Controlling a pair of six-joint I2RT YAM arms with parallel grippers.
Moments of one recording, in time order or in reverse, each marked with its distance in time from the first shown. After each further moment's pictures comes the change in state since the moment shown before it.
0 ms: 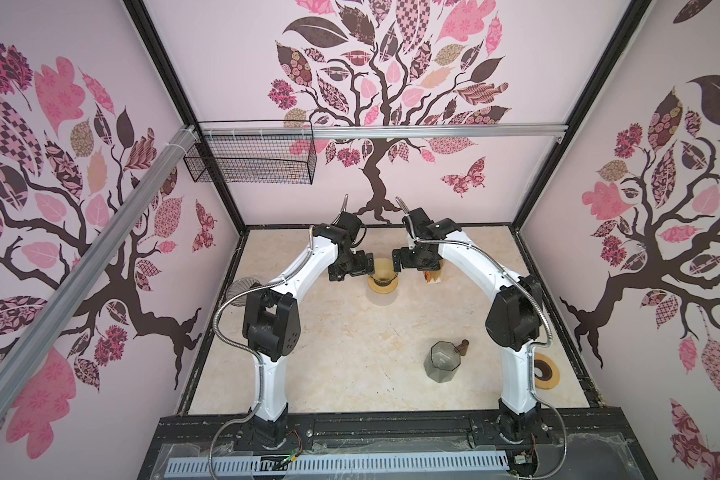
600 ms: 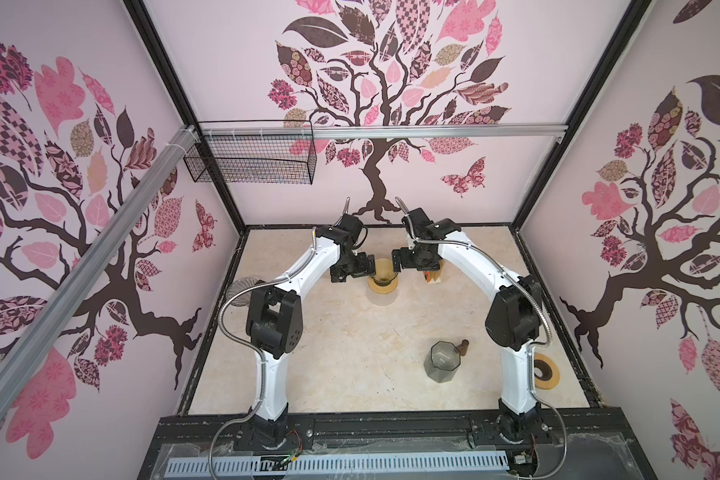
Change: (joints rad) left arm 0.000 0.032 -0.004 0.022 0.008 0.000; right arm 0.000 0.002 0.000 0.003 -0.002 0.000
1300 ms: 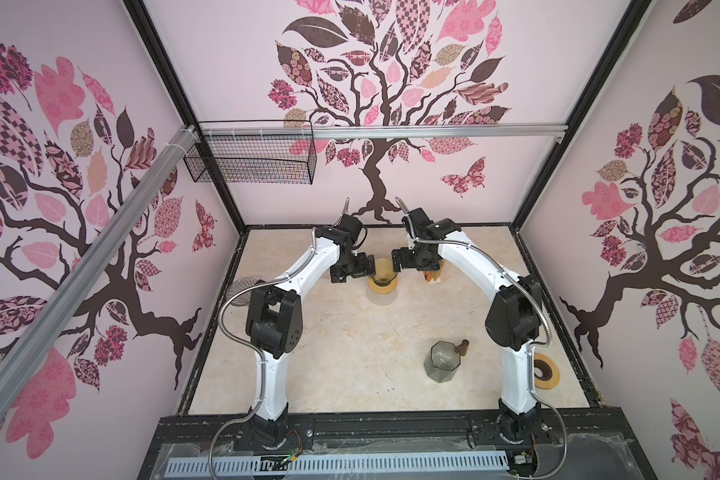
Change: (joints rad) left arm 0.006 0.000 -0.008 0.007 0.018 -0.001; right arm -0.001 0.001 0.002 -0.001 -0.007 0.000
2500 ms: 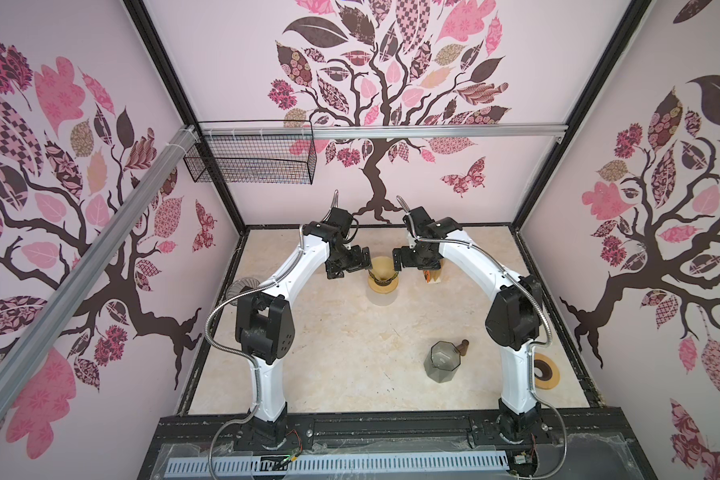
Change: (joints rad) left arm 0.038 -0.077 -0.004 -0.008 0.074 -0.018; right arm -0.005 0.002 0.018 -0.014 0.000 0.000
